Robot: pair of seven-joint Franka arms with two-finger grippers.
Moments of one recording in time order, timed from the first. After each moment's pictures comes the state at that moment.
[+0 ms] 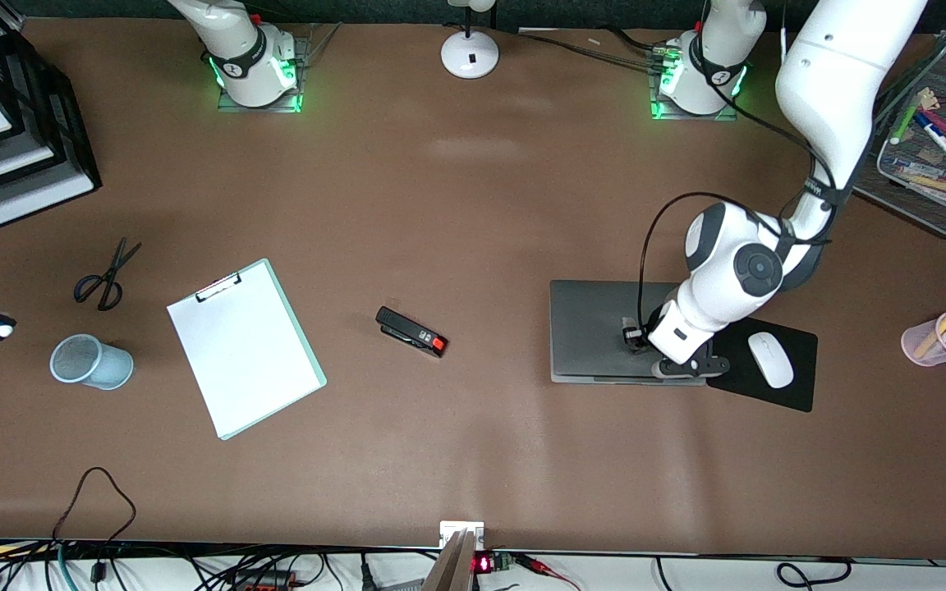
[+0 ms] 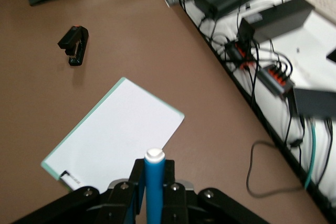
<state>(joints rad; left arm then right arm) 0.02 0.63 -0.31 -1.81 0.03 2.54 -0.35 -0.22 0.43 -0.20 -1.41 0.74 1.79 -1.77</state>
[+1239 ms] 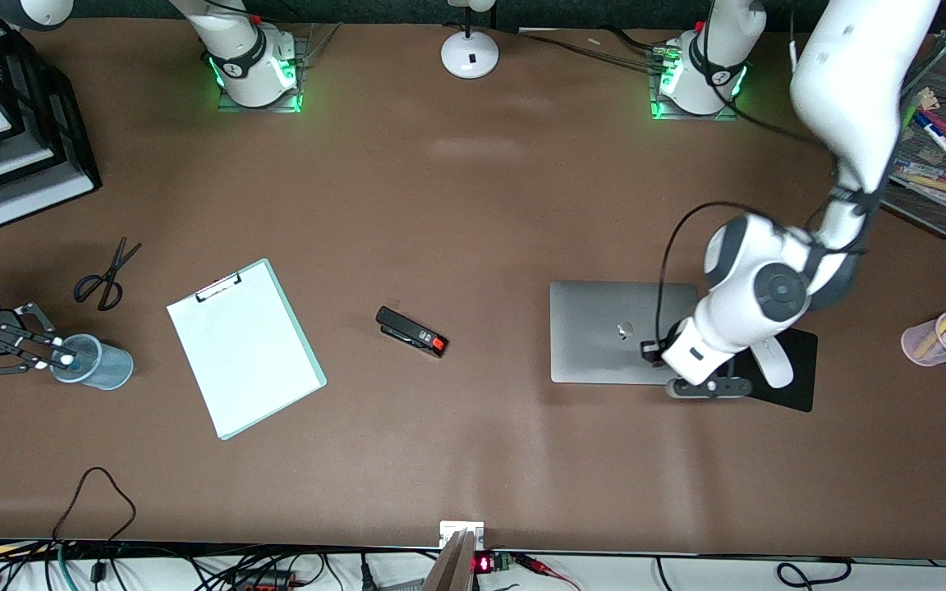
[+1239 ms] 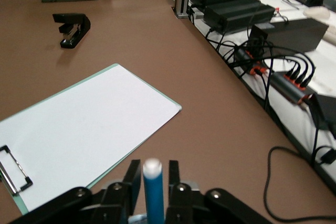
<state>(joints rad) 0.02 0.56 -0.30 -1.63 0.08 2.20 -0.32 -0.35 0.73 -0.18 -1.42 1.03 1.78 -2.17</state>
